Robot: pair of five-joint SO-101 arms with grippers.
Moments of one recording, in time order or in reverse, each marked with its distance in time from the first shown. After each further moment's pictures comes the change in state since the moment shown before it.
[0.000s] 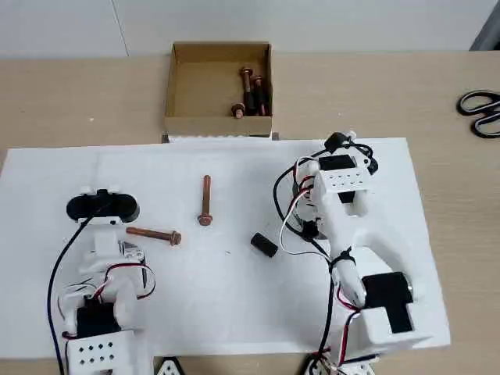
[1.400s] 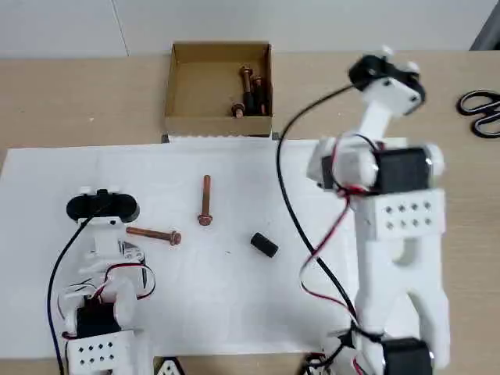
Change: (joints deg) left arm 0.0 0.0 0.0 0.0 0.0; right arm 1.6 -27.6 -28.2 27.6 14.1
